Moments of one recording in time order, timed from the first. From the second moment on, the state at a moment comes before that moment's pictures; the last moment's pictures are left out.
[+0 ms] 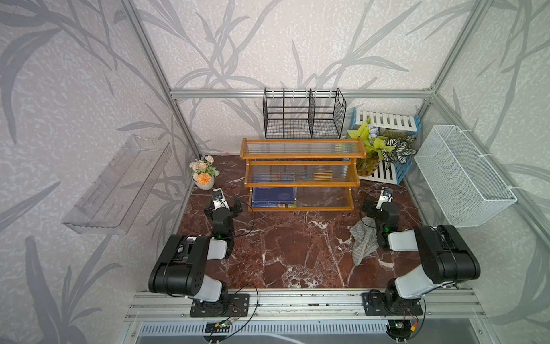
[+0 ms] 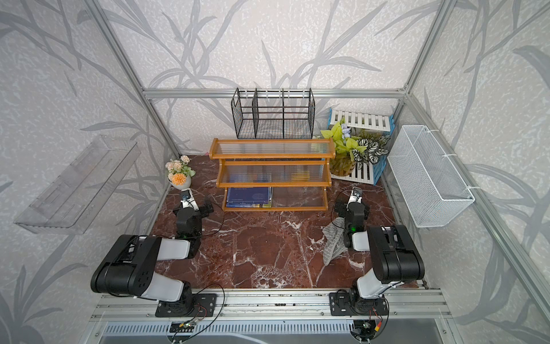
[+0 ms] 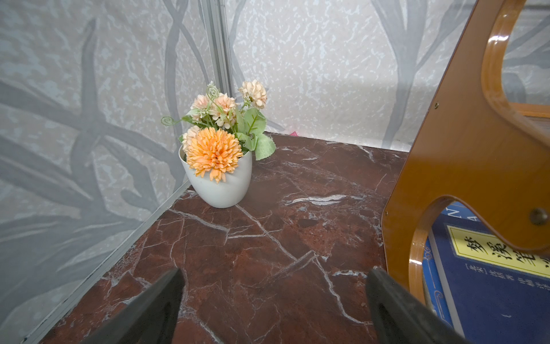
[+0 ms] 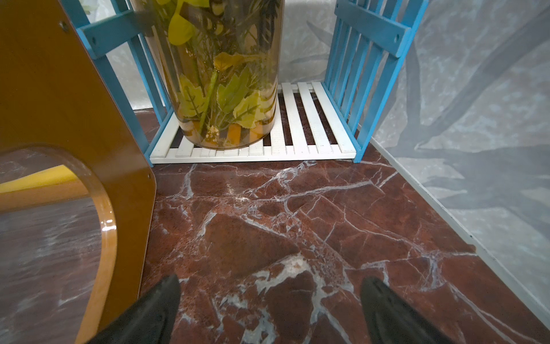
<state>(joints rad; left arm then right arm) -0.06 1.48 0.28 1.03 -0.39 -0.05 0.02 1.57 0.35 0.89 0.26 0.10</state>
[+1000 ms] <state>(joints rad) -0.05 1.15 0.48 0.44 -0.36 -0.21 0.02 1.13 0.73 -0.19 0.14 0.35</state>
